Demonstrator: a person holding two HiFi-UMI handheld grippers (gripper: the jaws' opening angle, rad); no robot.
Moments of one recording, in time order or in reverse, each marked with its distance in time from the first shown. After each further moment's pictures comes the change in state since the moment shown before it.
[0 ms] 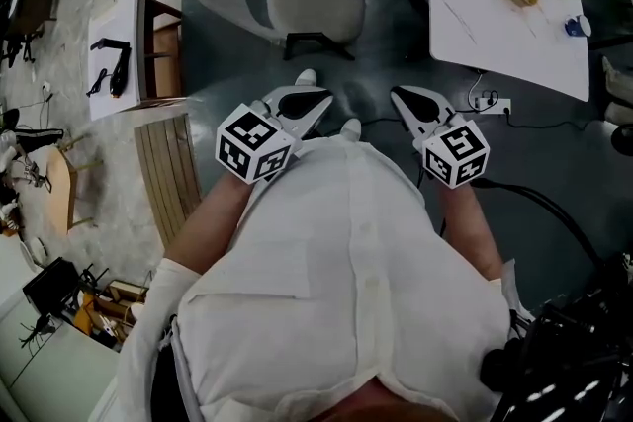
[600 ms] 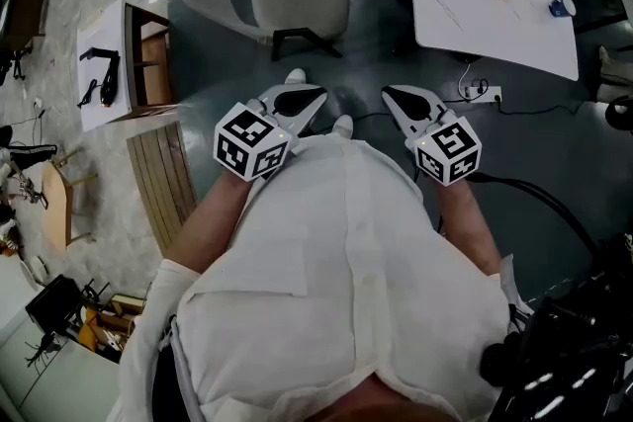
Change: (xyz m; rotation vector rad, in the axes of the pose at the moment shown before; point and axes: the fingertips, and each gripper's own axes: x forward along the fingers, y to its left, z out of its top) left arm 0.003 -0.016 -0.013 0.013 0.004 -0.022; right arm -0.017 0.020 -0.013 -0.038 0.009 -0.020
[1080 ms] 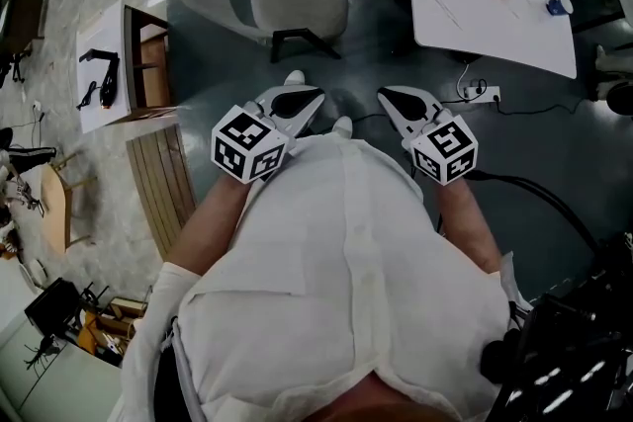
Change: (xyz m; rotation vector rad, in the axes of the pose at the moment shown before) left arm -0.009 -0.004 -0.001 0.010 -0.022 -0.002; right arm 0.002 0.012 -0.001 -0.023 0.008 0.017
